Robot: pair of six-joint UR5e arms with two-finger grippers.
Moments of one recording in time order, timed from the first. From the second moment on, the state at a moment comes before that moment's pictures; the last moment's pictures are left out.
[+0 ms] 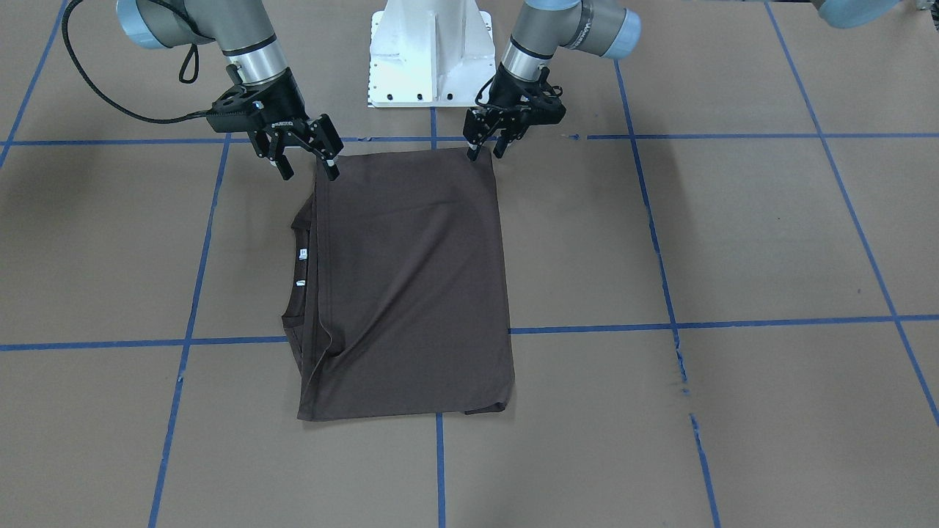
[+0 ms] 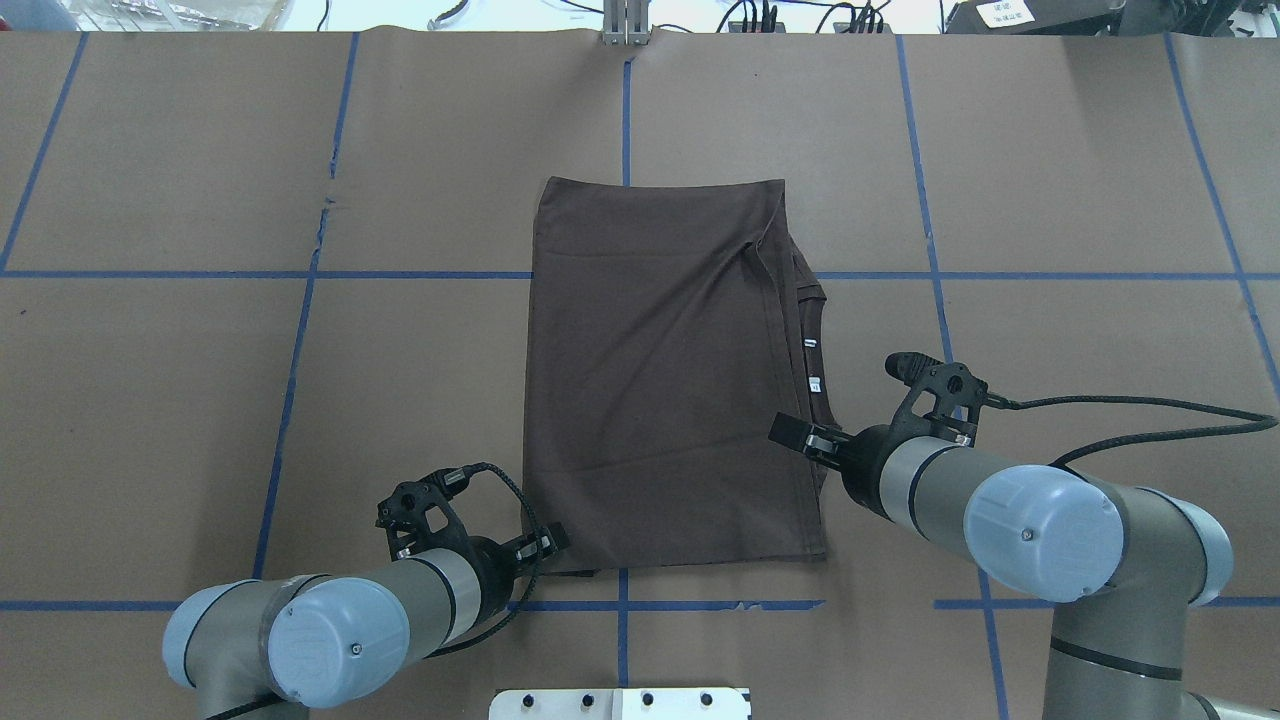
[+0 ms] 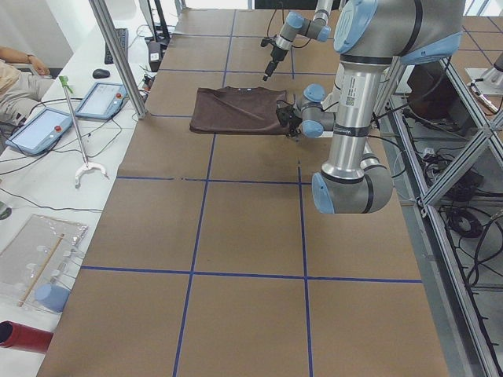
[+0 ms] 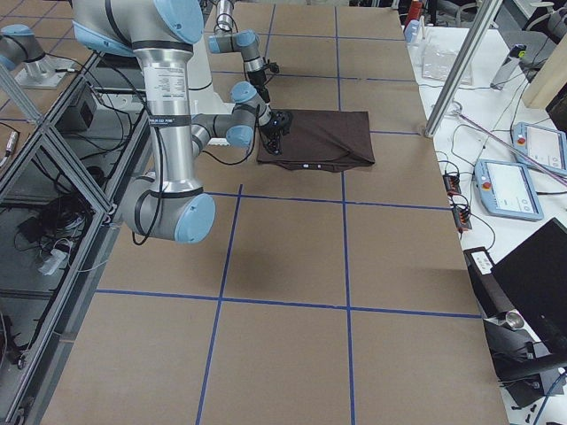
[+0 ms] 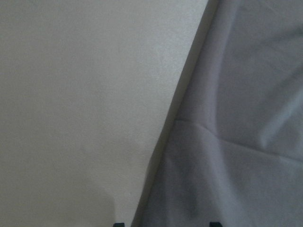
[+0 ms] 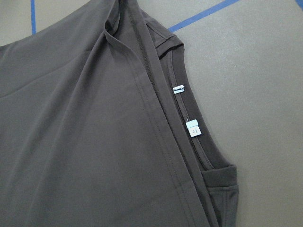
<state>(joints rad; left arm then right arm) -0.13 -1.91 -1.84 -2.10 -1.39 -1.90 0.30 -1.45 2.05 -1.12 1.40 1.70</state>
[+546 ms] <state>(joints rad) -0.13 -1.92 -1.87 -2.09 -1.42 -1.89 0.30 -1.45 2.05 -1.12 1.40 1.70</state>
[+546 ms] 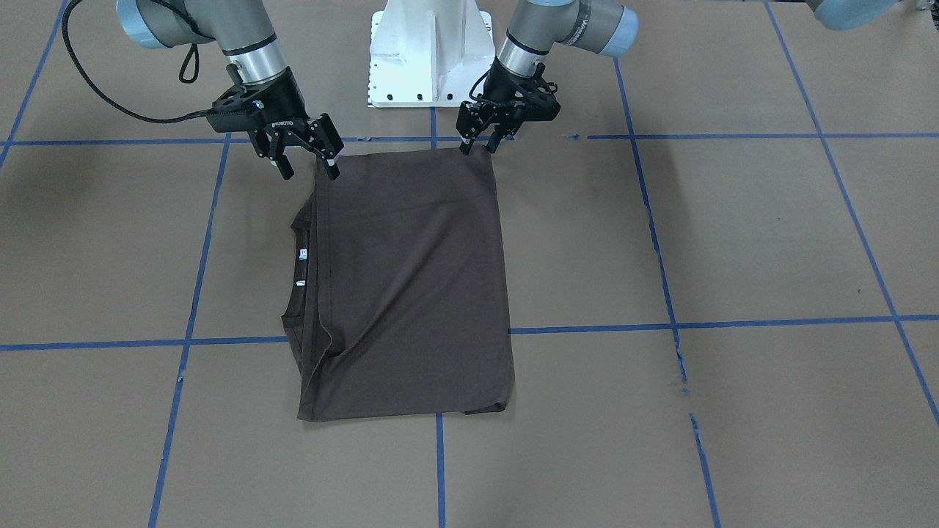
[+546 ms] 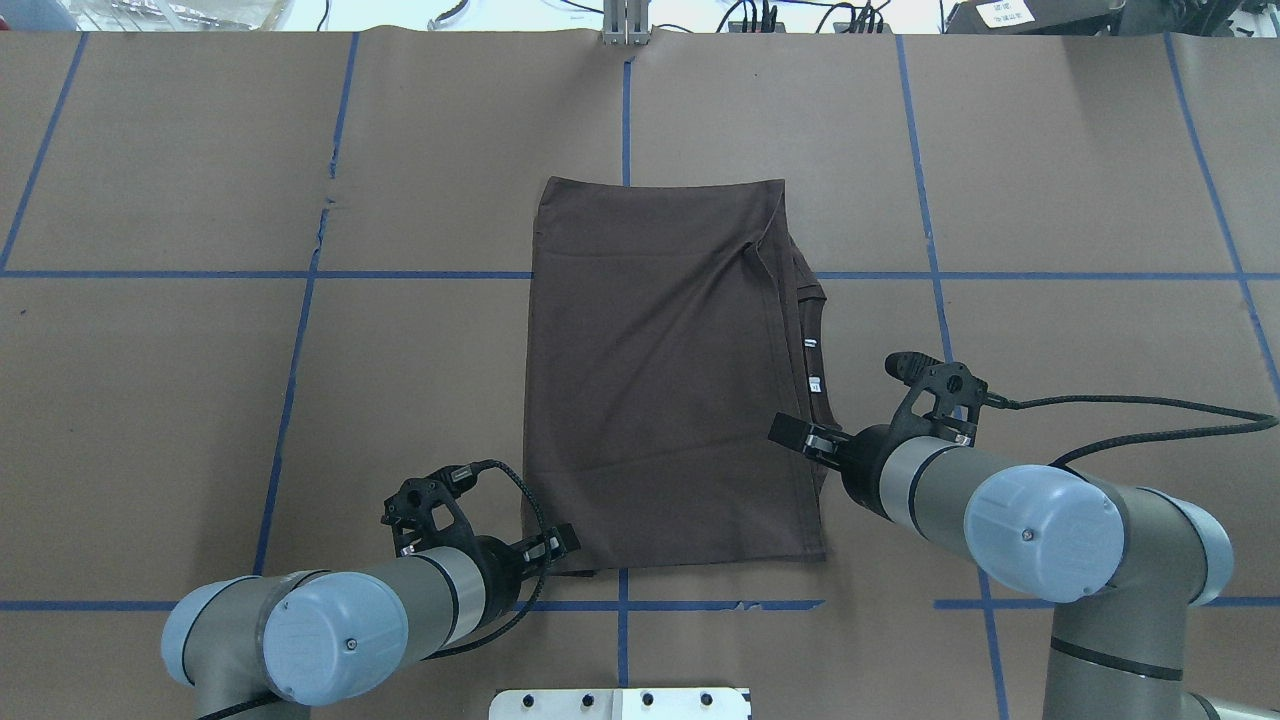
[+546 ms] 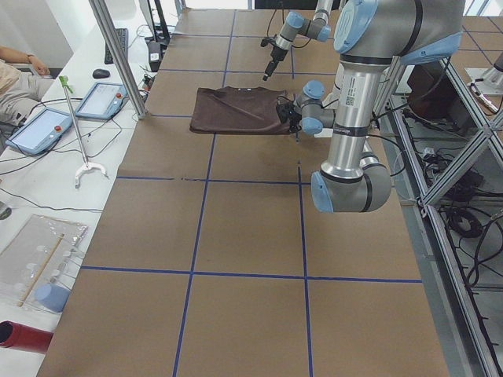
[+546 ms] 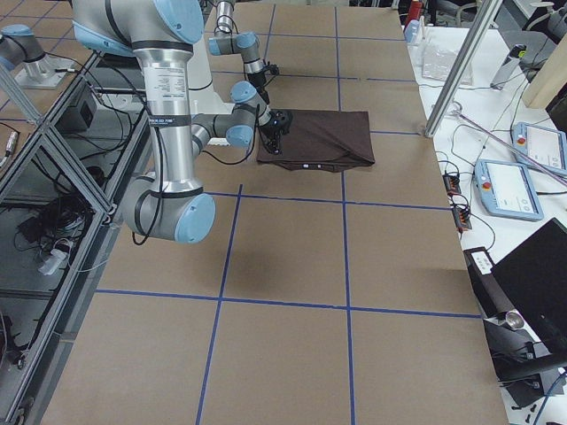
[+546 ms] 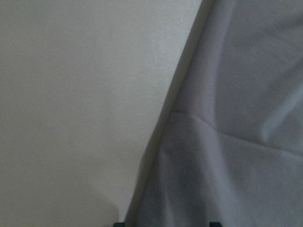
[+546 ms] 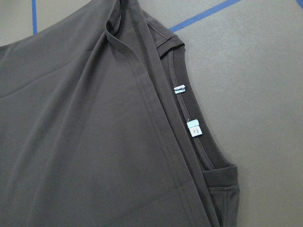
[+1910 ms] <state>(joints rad) -0.13 -1.92 -1.85 -2.10 -1.43 -1.89 0.30 -1.45 2.05 -1.12 1.40 1.70</state>
